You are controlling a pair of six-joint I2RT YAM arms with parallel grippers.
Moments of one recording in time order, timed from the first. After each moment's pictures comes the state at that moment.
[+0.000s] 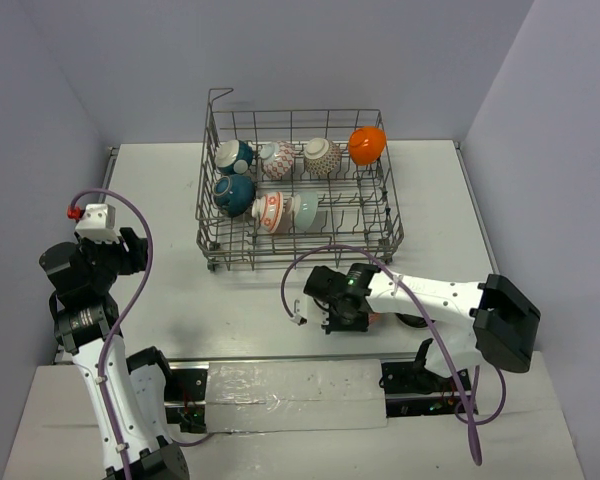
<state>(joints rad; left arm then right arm) 0.45 0.58 0.75 -0.50 0.50 0.08 1.05 1.38 0.86 -0.99 0.02 -0.47</state>
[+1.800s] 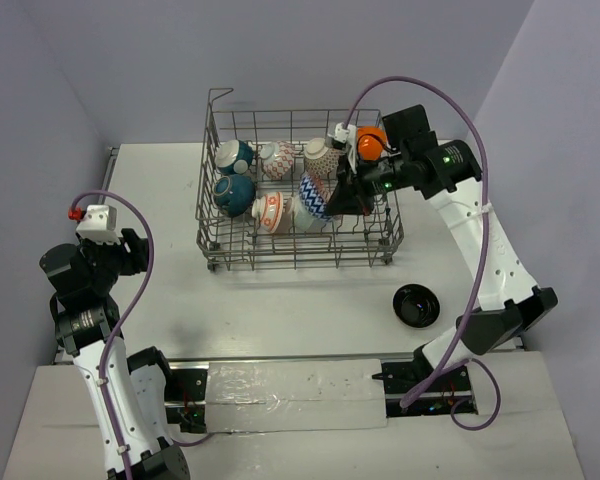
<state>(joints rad) 0.45 0.56 0.74 -0.49 0.53 0.08 0.41 1.49 1.87 -1.23 -0.86 -0.53</state>
